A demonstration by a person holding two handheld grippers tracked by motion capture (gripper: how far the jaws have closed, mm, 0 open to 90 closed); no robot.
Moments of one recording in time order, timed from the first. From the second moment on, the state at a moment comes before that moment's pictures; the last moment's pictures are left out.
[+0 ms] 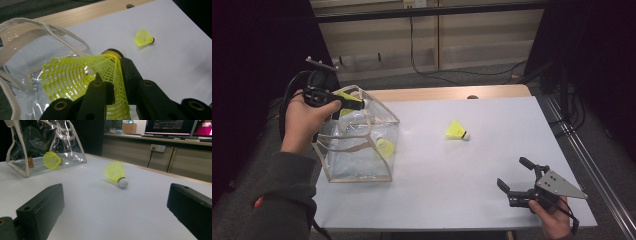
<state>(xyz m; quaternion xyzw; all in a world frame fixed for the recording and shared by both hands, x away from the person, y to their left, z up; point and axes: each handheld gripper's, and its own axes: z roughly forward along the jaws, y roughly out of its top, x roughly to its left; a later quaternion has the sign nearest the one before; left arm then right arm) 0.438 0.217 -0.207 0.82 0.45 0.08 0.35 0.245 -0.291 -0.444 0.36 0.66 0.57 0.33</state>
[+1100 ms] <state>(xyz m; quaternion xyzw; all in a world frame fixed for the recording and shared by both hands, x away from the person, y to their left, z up) 0.451 0.229 -0.220 0.78 0.50 0.11 0.35 0.244 -0.292 -0.444 0.36 0.66 0.57 0.33</state>
